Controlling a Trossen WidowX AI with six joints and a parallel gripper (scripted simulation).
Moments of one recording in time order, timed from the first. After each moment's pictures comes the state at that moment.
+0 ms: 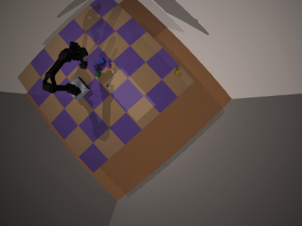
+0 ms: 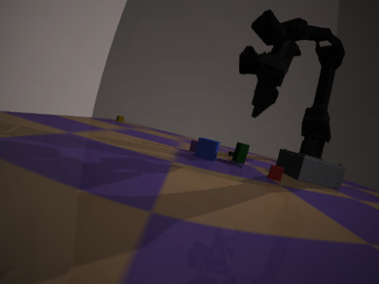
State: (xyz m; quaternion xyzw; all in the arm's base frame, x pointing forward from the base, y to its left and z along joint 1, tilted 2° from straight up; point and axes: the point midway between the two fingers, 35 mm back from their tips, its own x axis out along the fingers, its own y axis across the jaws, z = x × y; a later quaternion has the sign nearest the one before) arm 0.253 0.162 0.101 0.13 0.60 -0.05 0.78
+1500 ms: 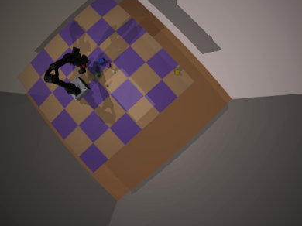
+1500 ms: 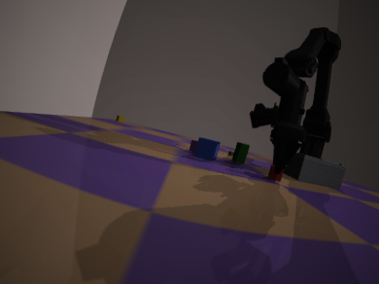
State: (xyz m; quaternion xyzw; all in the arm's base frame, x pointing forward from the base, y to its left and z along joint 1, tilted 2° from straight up) arm 0.178 0.179 -0.015 0.10 0.70 -0.09 0.70
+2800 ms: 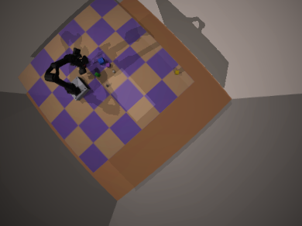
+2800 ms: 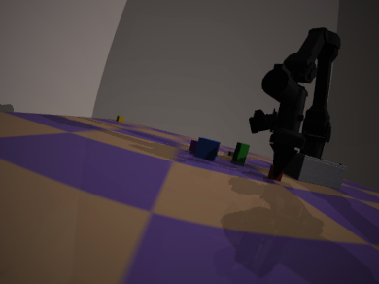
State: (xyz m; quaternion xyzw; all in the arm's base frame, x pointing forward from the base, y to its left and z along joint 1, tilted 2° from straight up) arm 0.176 0.177 -0.028 0.10 0.70 -0.10 0.70
